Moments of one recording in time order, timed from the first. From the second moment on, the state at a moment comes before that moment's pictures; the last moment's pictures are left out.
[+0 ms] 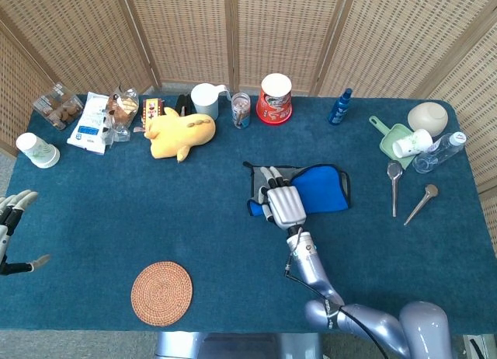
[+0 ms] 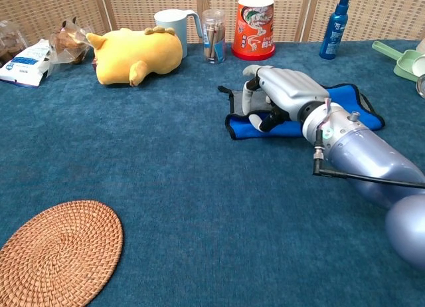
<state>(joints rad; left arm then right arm) -0.13 -0.83 -0.03 -1.86 1.43 1.34 -0.15 0.74 -2.00 0.31 -1.08 -1.19 1.10 -0.32</state>
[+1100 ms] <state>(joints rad) -0.15 -0.82 -0.04 -1.84 1.41 1.31 -0.19 0.95 -2.17 0.43 -0.74 -1.15 1.05 -0.35</state>
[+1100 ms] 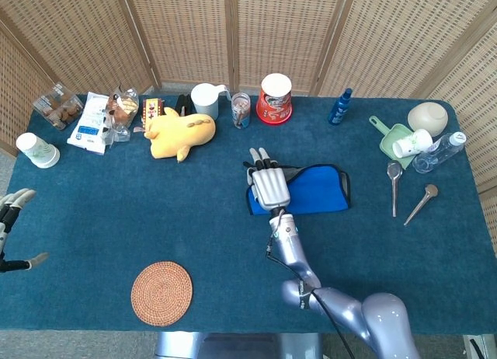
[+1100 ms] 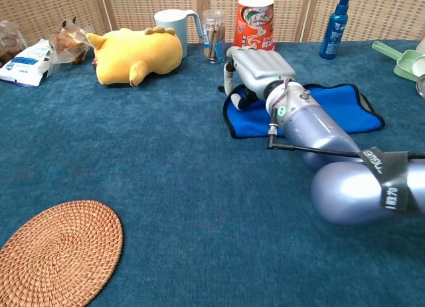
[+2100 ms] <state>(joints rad) -0.15 -0.82 -0.04 -1.84 1.40 1.29 -0.20 1.06 -2.24 0.48 -0.58 -1.13 1.04 -0.35</state>
